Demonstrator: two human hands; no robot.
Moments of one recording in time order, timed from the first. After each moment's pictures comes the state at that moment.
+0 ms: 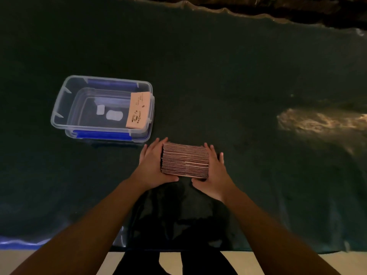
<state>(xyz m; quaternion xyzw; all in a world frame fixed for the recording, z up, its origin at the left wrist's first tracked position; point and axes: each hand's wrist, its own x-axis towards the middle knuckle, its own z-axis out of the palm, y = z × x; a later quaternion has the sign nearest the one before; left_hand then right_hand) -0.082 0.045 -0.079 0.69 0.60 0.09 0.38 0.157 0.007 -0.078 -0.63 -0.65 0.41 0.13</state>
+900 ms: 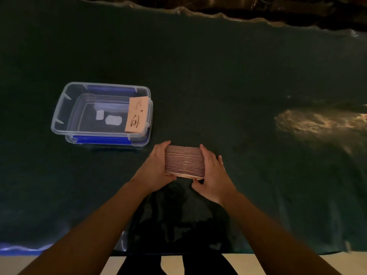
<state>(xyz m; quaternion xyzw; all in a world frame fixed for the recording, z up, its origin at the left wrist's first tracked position) -0.076 0.048 -0.062 0.69 0.58 0.08 0.41 0.155 0.008 -0.075 -0.62 -0.70 0.34 0.10</state>
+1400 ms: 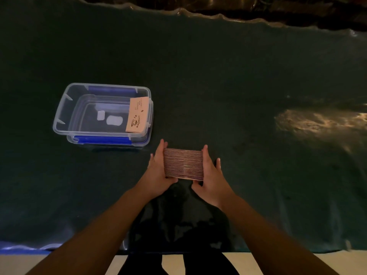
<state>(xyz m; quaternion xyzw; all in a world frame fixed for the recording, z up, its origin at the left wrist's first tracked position) -0.069 0.029 -0.065 0.63 0.59 0.13 0.49 0.148 -0.001 -0.072 -0.61 -0.67 0.39 0.13</state>
